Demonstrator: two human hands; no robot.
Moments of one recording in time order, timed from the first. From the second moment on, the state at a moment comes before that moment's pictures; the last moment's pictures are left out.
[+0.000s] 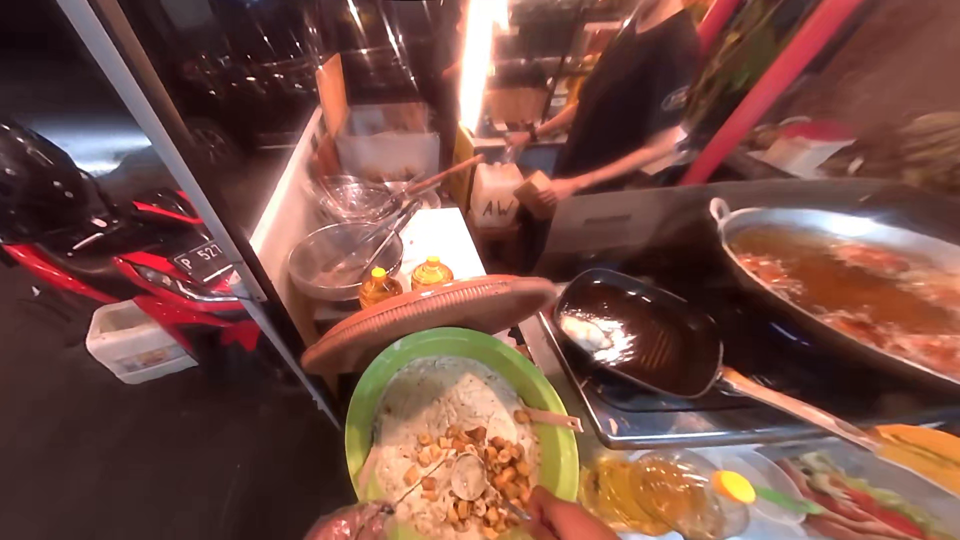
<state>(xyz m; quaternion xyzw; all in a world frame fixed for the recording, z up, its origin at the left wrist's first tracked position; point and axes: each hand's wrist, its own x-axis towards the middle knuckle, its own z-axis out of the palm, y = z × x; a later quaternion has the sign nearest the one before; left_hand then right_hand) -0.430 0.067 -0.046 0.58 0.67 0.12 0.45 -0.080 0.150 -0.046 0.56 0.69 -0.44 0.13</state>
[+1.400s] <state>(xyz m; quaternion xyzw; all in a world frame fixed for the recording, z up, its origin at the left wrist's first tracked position) -0.394 0.063 -0.013 0.58 0.71 -0.12 0.37 -0.076 0.122 -0.063 0.42 0.84 -0.33 0.10</state>
